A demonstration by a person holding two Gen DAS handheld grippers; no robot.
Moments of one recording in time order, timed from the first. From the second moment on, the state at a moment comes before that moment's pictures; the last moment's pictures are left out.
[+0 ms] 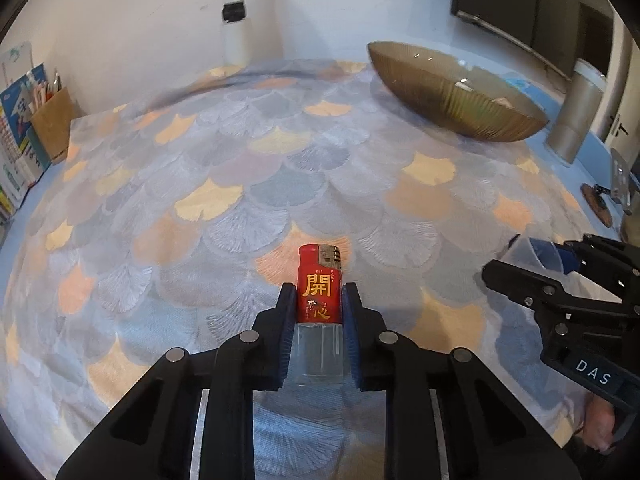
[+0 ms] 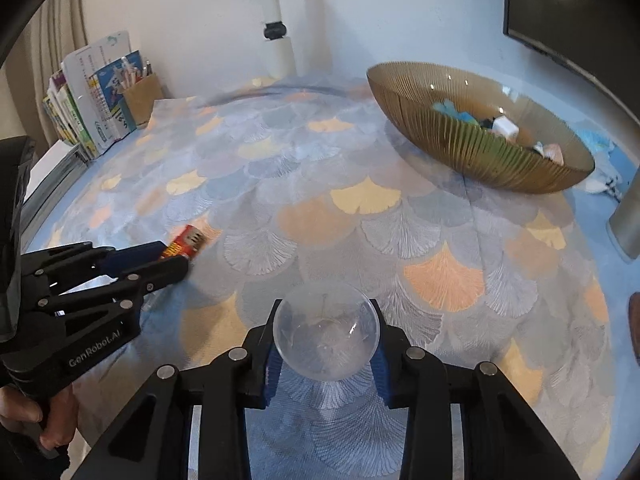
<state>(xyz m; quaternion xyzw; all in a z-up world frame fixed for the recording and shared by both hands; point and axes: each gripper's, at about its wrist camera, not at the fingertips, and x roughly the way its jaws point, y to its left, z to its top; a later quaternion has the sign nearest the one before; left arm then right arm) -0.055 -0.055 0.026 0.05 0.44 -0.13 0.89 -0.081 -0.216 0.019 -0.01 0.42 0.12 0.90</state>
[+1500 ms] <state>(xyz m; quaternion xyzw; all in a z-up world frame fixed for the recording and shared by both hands) 0.062 -0.127 0.169 0.00 0.29 -0.19 0.94 0.060 -0.377 0.151 0.09 0.36 -0.06 0.93</state>
